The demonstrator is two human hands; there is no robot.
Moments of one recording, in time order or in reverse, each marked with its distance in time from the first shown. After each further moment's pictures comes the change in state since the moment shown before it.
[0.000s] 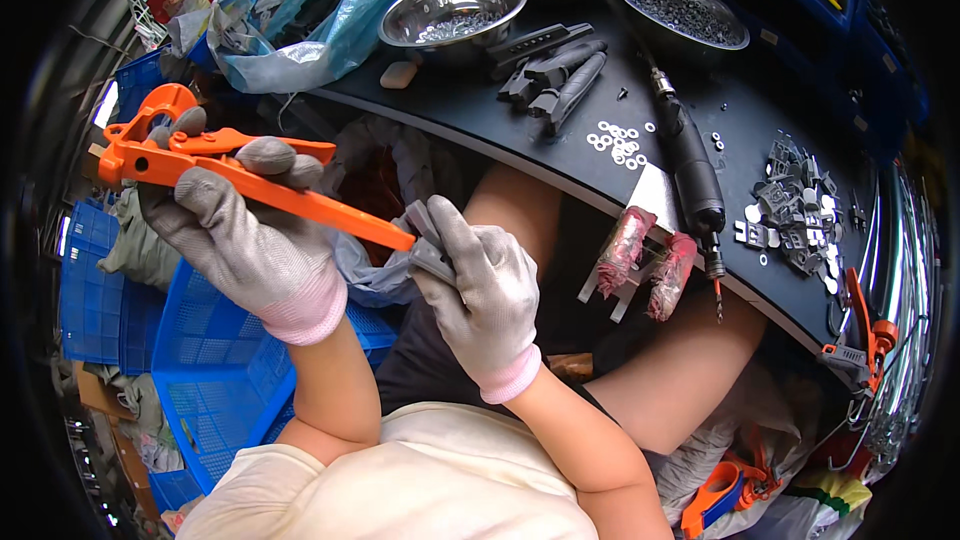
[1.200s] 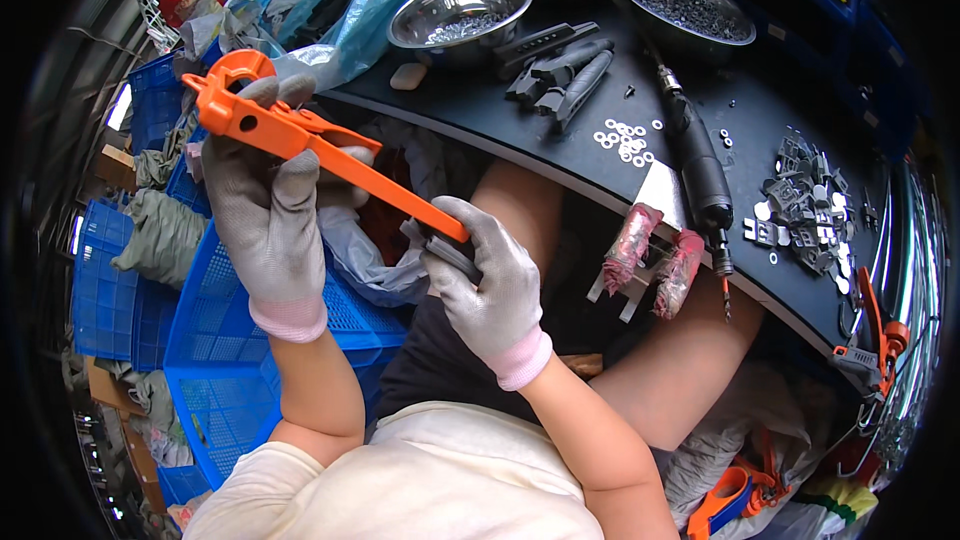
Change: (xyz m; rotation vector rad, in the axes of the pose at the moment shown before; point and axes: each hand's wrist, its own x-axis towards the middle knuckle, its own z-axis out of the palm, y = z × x) left_hand 0.005 0.003 -0.014 0.413 -0.281 -0.111; right_hand 0.002 0.001 0.004 0.419 -0.088 0.280
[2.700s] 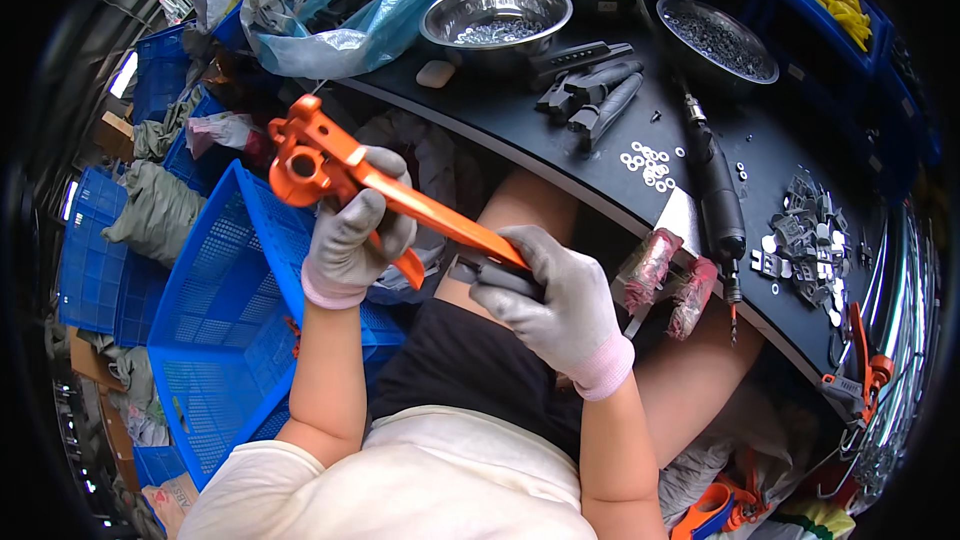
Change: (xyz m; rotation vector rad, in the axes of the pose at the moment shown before) left_hand -0.039 -0.053 -0.026 -0.747 -0.089 -0.687; right_hand 0.017 -0.034 -0.043 -0.222 -0.331 0.239
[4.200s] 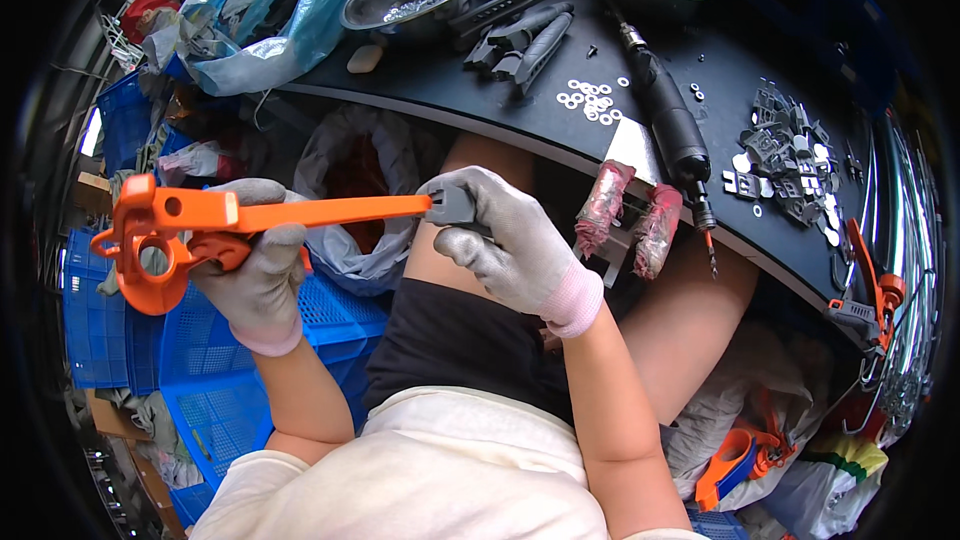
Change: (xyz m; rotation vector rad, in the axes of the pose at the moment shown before) left_hand -0.030 0.023 0.051 0.689 0.140 0.498; right_hand 0.005 0.025 -0.008 0.248 -0.077 -0.063
